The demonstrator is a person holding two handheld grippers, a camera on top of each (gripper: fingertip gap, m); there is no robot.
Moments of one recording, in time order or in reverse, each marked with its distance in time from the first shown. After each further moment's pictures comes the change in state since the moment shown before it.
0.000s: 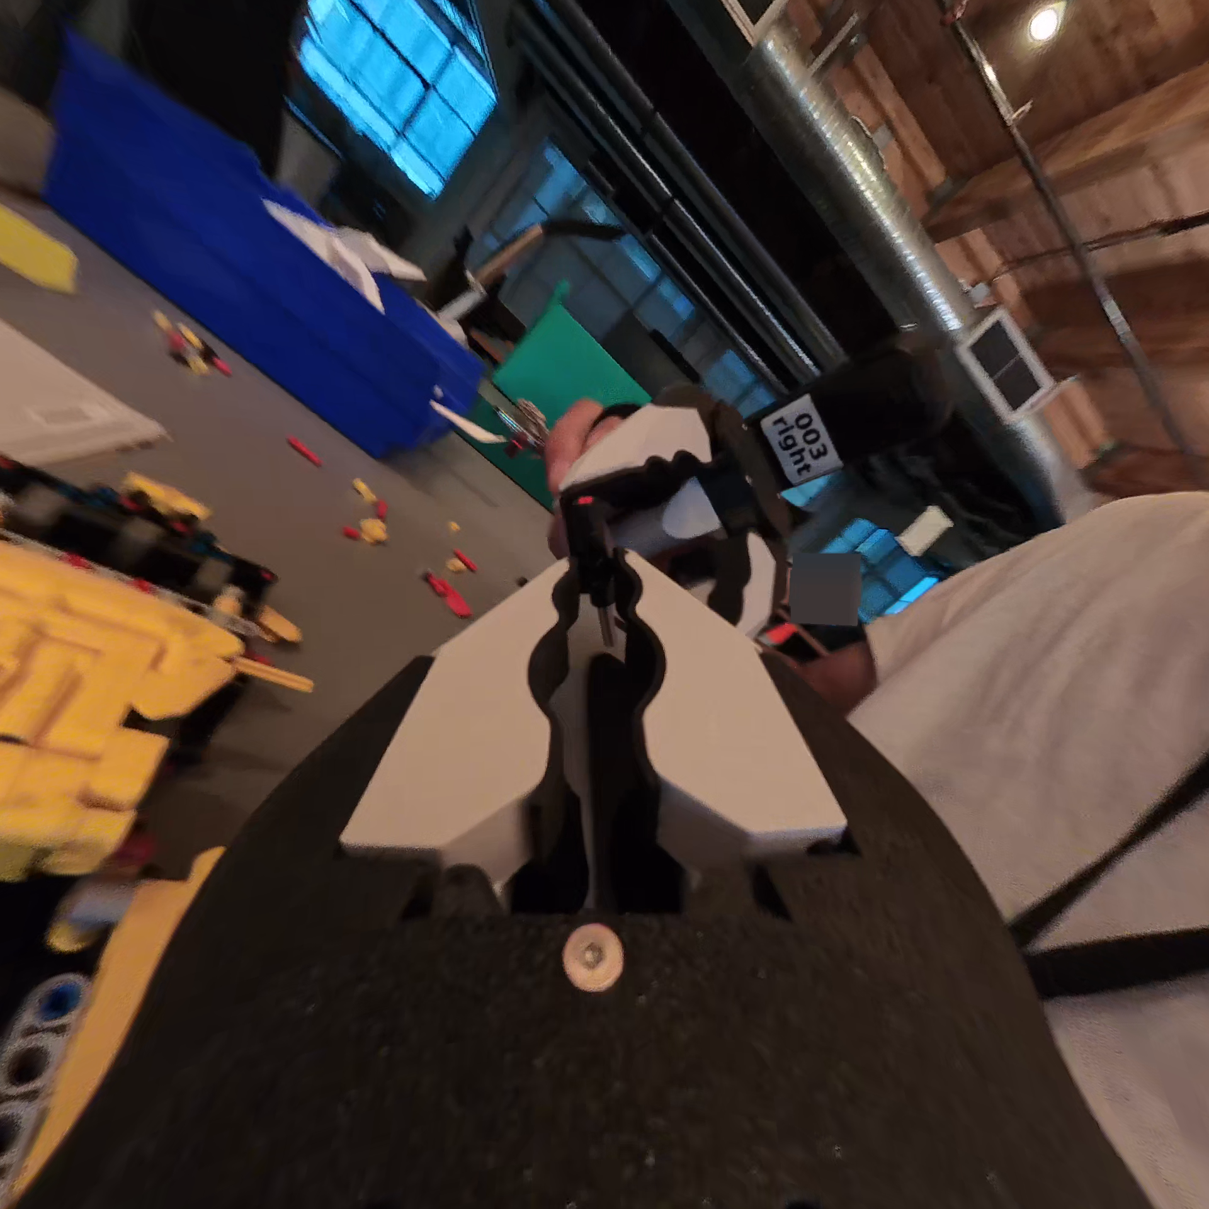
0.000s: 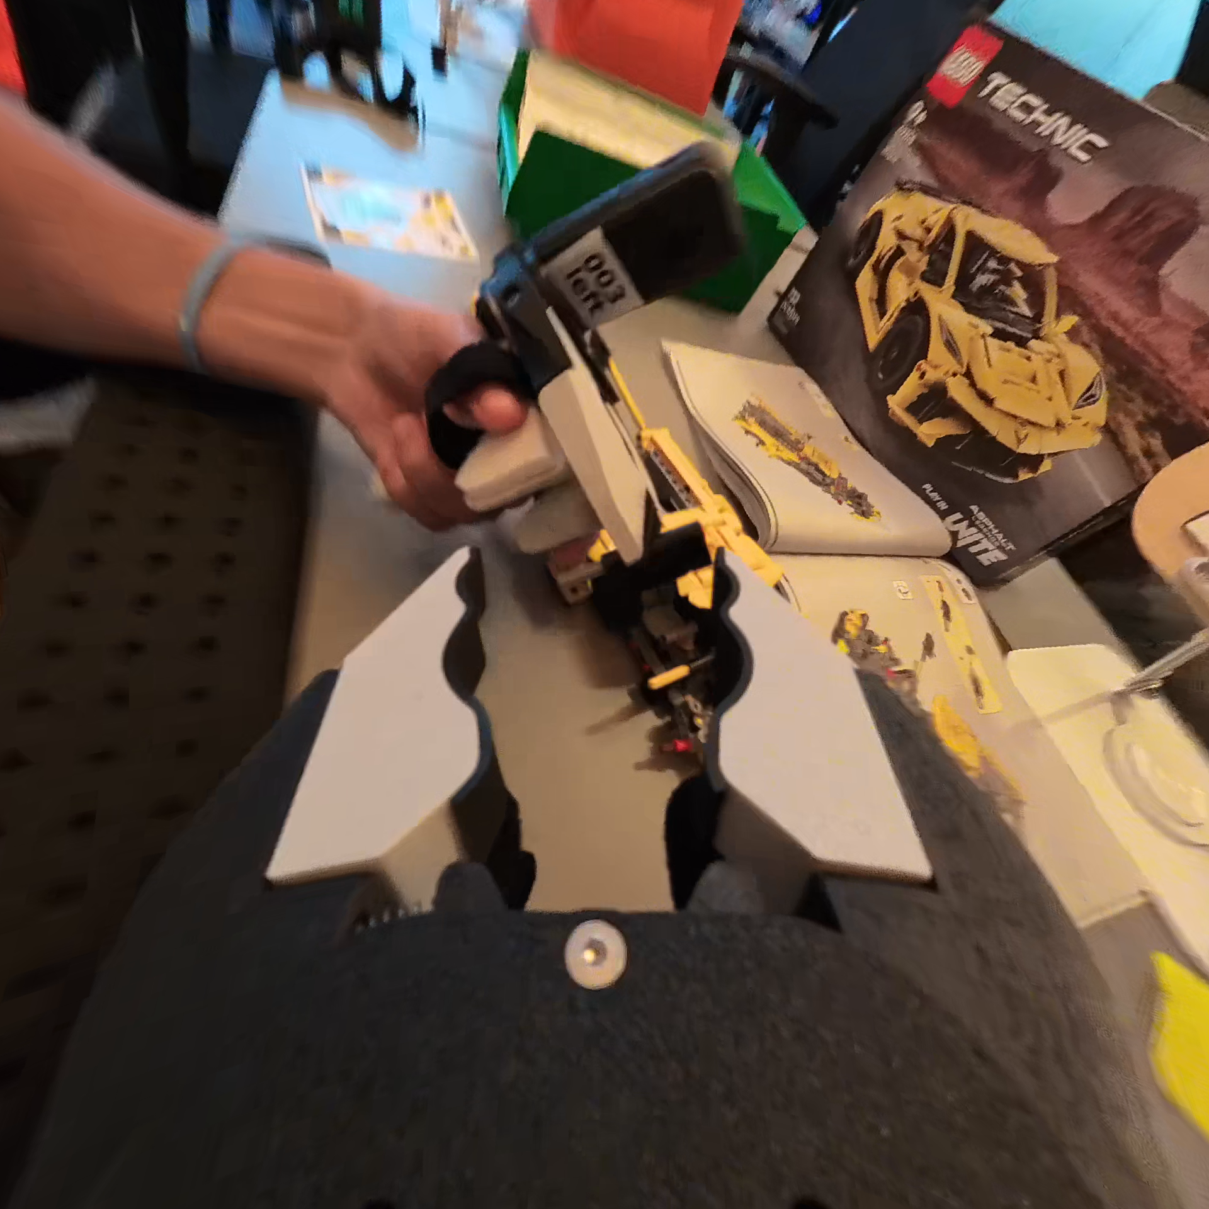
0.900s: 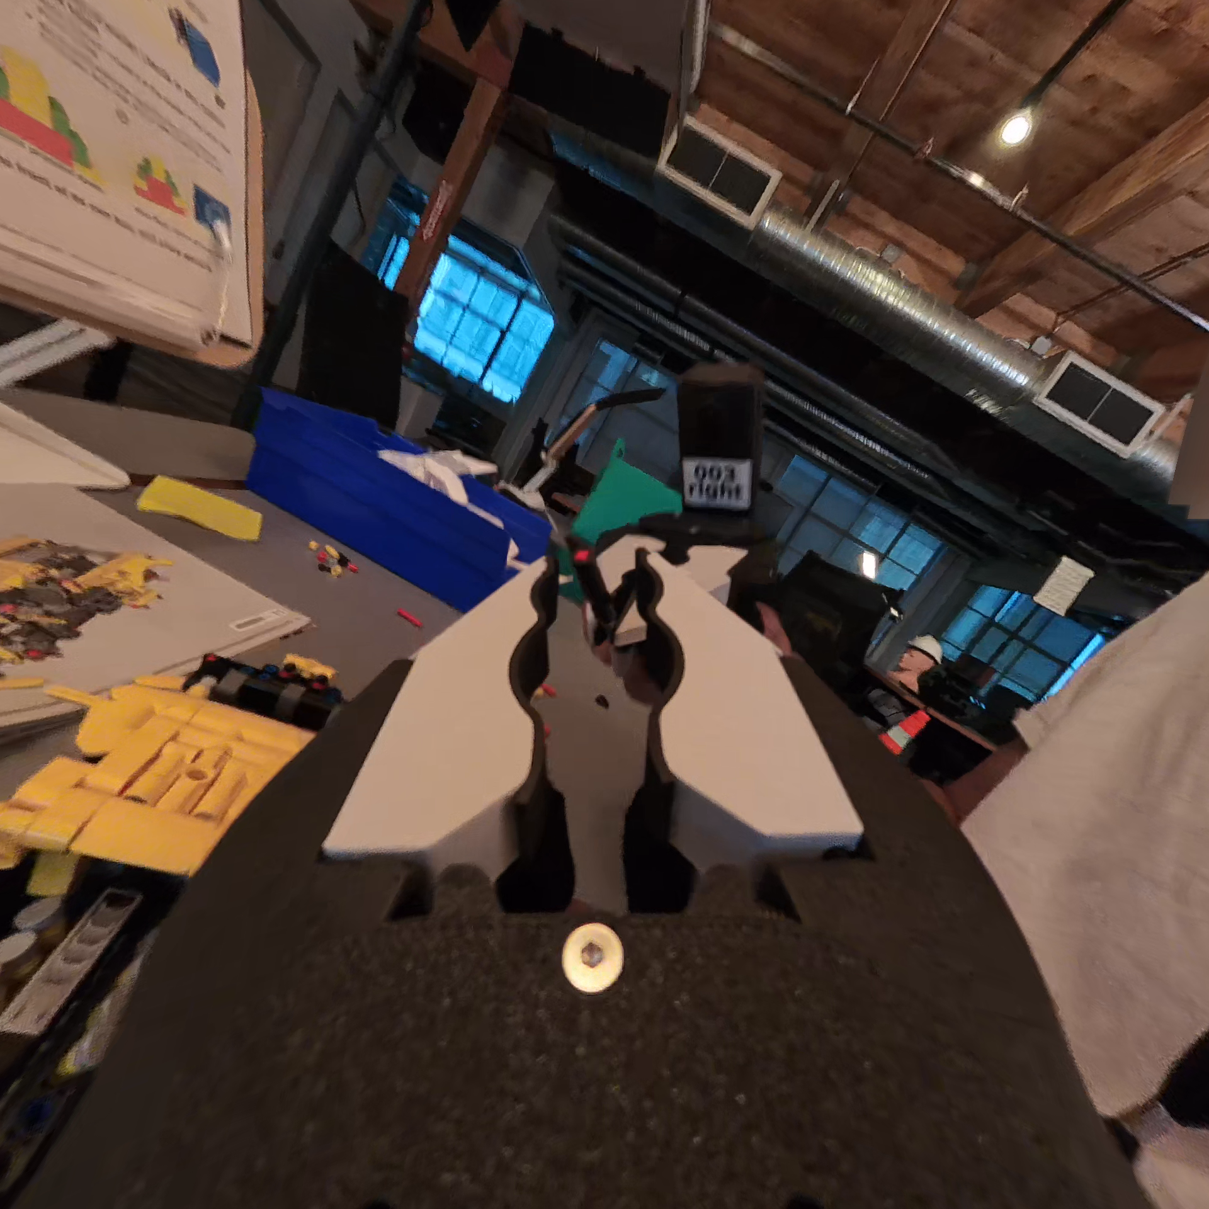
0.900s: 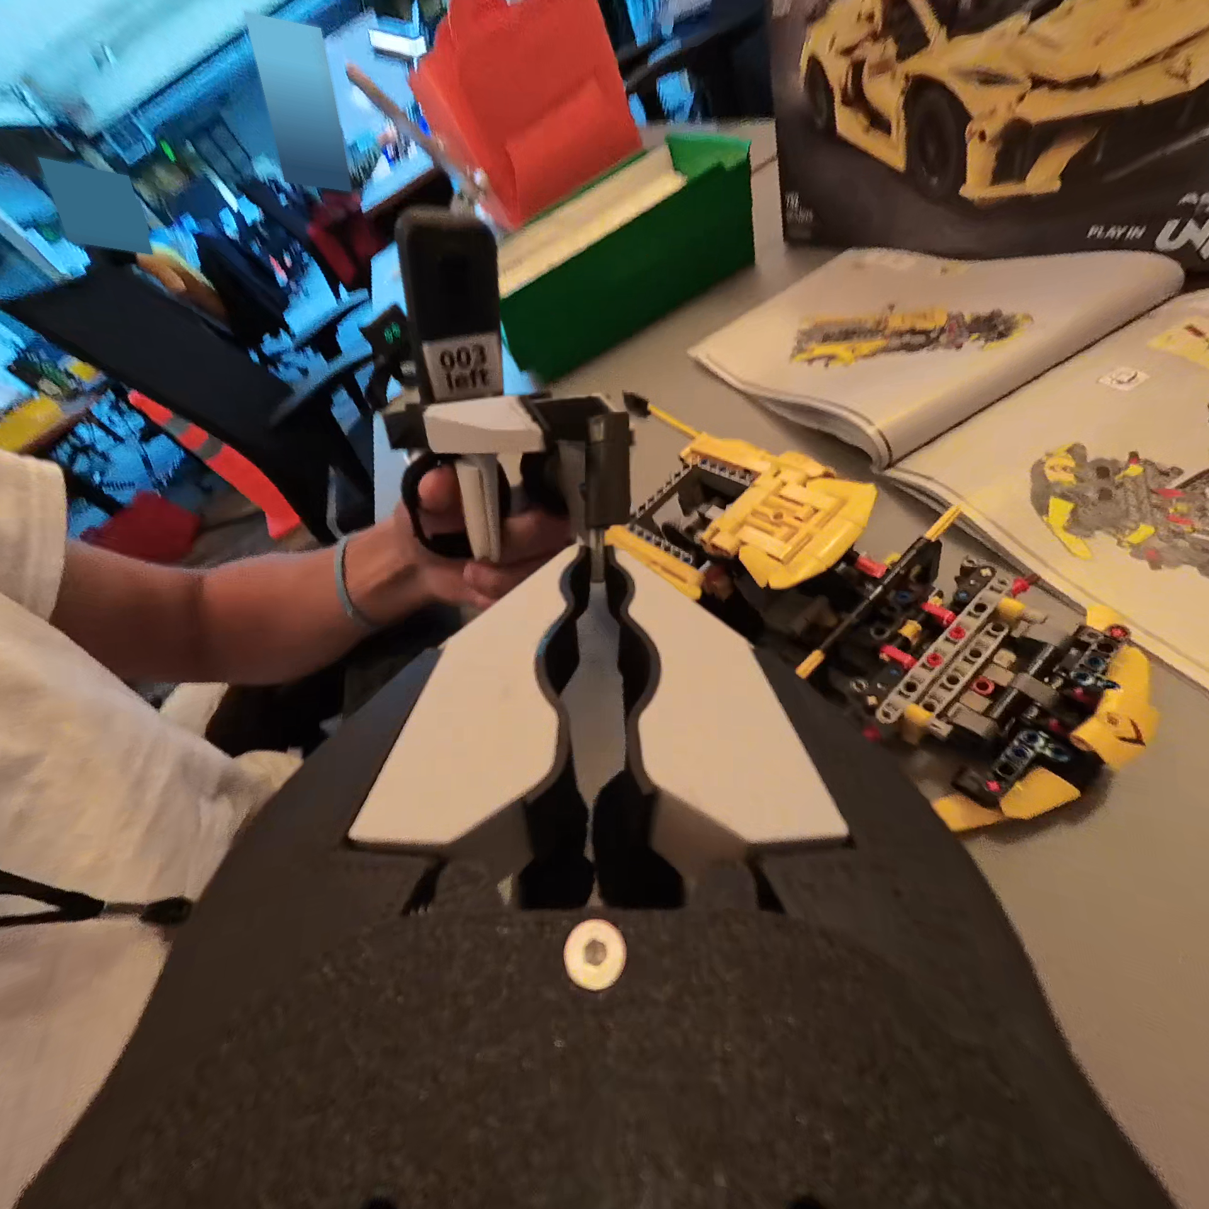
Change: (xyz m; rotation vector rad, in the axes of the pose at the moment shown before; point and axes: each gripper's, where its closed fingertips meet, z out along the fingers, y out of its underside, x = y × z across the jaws) left arm 0.013 -0.046 -0.025 0.251 -0.089 0.264; right arm 0.019 -0.012 0.008 0.084 -0.106 0.721
